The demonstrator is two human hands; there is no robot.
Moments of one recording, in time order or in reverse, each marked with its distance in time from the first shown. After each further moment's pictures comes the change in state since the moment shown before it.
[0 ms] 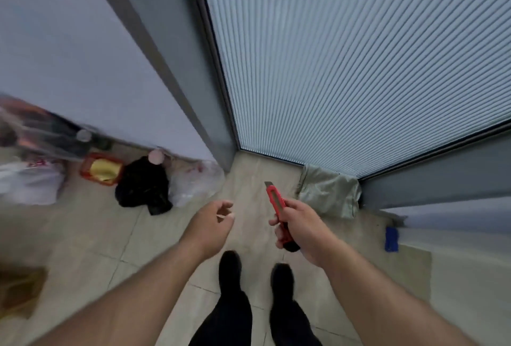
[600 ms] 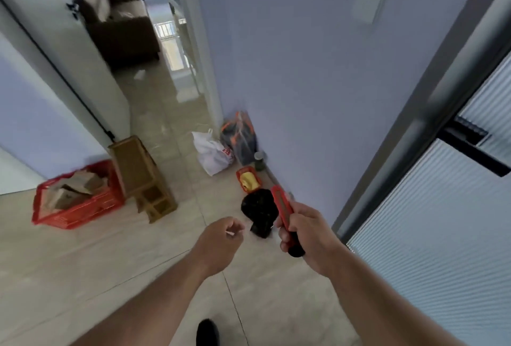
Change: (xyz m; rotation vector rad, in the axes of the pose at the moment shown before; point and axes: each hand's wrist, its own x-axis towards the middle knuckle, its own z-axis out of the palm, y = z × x) left_hand -0.314 -0.081 -0.147 -0.387 0.628 -0.245; right_hand -0.203 -0.045 0.245 -0.522 -0.668 -0.253
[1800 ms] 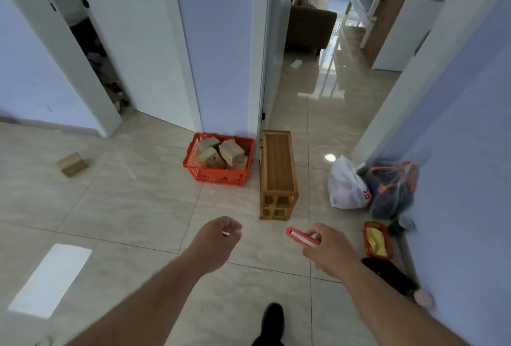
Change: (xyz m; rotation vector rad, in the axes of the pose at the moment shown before) left_hand -0.004 -0.381 -0.389 -0.288 0.433 -0.345; right_hand 0.258 0.063 0.492 -1.386 -0.290 -0.147
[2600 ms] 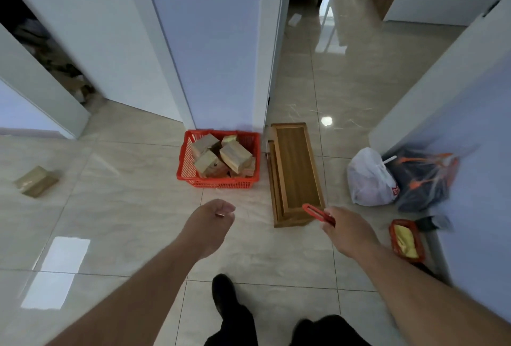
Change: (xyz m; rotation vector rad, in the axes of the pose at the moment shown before) left_hand 0.323 -0.026 -0.127 -0.031 -0.084 -0.107; right_hand 0.307 -0.098 0.000 -0.304 0.032 0.052
